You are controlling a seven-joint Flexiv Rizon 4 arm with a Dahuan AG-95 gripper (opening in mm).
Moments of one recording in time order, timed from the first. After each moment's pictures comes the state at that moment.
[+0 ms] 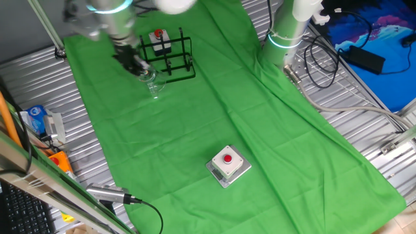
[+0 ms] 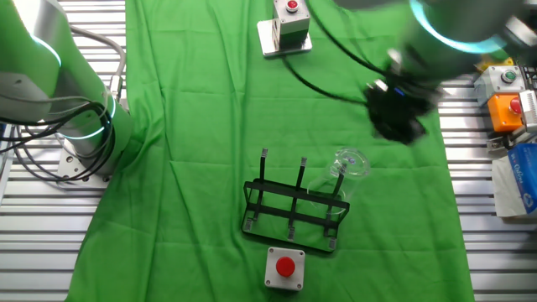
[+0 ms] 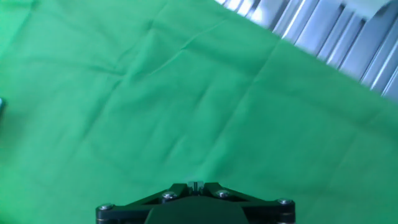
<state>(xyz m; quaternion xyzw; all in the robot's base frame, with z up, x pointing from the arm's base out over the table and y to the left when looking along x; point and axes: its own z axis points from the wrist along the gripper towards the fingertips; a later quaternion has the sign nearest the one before) 0.573 -0.069 0.179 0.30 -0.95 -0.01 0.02</state>
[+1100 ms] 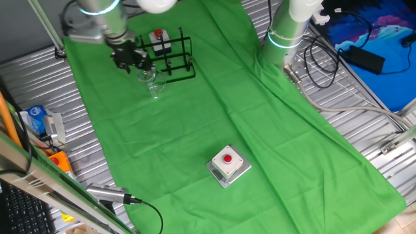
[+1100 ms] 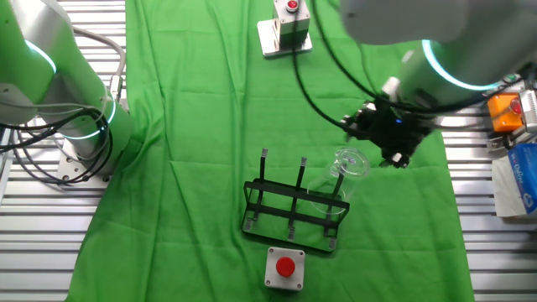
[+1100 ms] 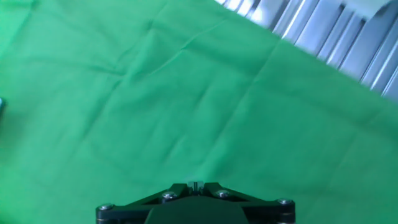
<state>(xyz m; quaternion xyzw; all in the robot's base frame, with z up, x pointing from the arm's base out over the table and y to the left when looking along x) 0.532 -0.084 0.156 0.46 -0.89 -0.02 0.05</state>
